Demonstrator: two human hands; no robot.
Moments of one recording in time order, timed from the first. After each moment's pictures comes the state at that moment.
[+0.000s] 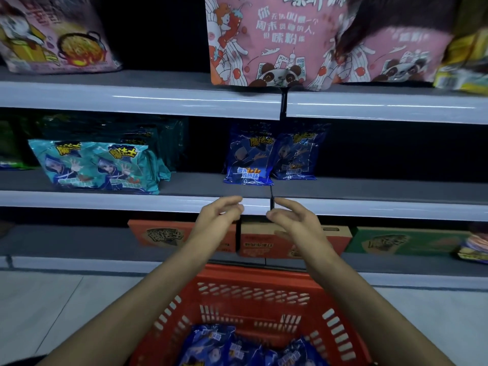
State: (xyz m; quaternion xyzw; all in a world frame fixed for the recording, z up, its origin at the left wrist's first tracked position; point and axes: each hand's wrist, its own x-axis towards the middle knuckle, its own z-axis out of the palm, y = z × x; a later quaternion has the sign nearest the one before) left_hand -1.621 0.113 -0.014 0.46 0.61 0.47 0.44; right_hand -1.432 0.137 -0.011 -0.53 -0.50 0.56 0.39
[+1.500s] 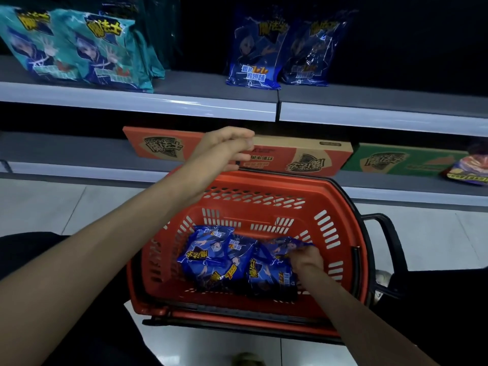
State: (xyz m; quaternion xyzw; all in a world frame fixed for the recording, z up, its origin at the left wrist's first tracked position) left_hand -1.615 0.038 -0.021 0.49 0.59 0.41 0.50; right_hand -1.366 0.005 -0.275 -0.83 -0.36 0.42 0.05
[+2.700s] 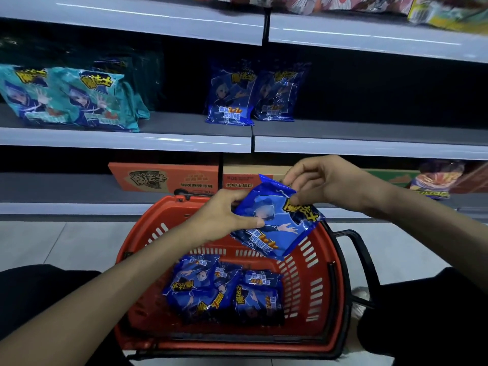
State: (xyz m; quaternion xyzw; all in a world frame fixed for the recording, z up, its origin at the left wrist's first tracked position) left_hand -1.581 0.025 -0.052 0.62 0.50 0.32 0.51; right_hand -1.342 0.065 0.054 -0.49 -0.71 0.49 0.14
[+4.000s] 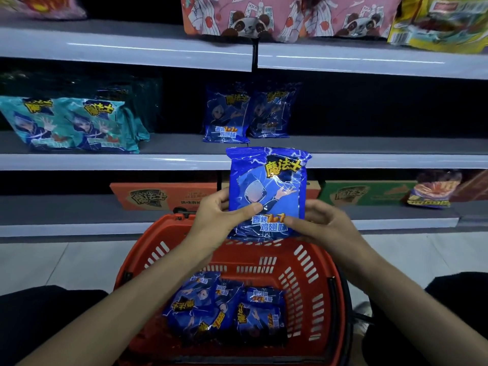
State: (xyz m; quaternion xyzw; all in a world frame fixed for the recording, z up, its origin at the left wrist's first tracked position) left_hand -1.562 0.016 -0.023 0.44 0.50 0.51 0.55; right_hand -1.337 0.017 -0.004 -0.52 -0.51 0.58 0.37
